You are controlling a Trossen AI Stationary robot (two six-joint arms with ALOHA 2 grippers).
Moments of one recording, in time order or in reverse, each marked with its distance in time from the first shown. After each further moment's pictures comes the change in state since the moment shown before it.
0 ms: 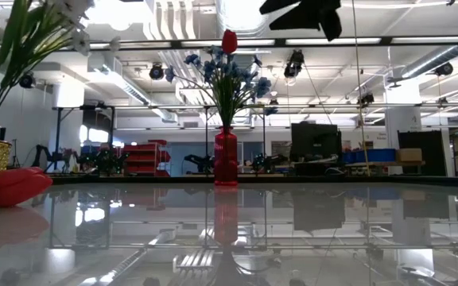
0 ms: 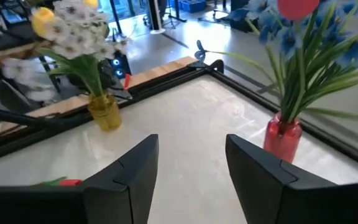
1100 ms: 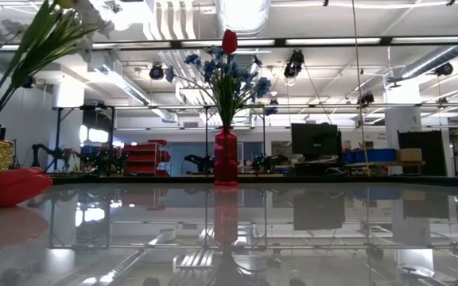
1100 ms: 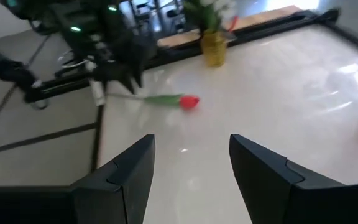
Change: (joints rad) left arm -0.224 0.379 -0.601 0.227 -0.192 -1.297; right arm 0.469 0.009 0.197 -0.405 0.036 0.252
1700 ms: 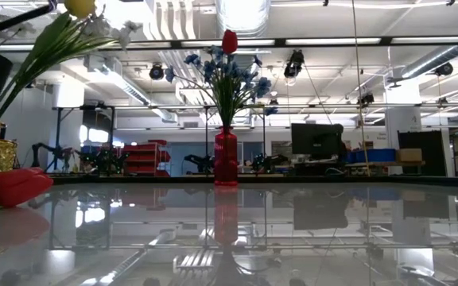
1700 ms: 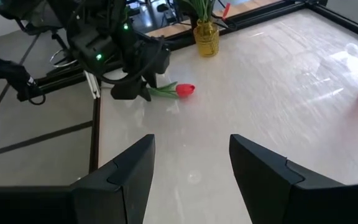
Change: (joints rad) left arm 0.189 0.185 -0.015 0.026 0.112 0.184; right arm 0.083 0.000 -0.001 -0.096 0.076 0.145
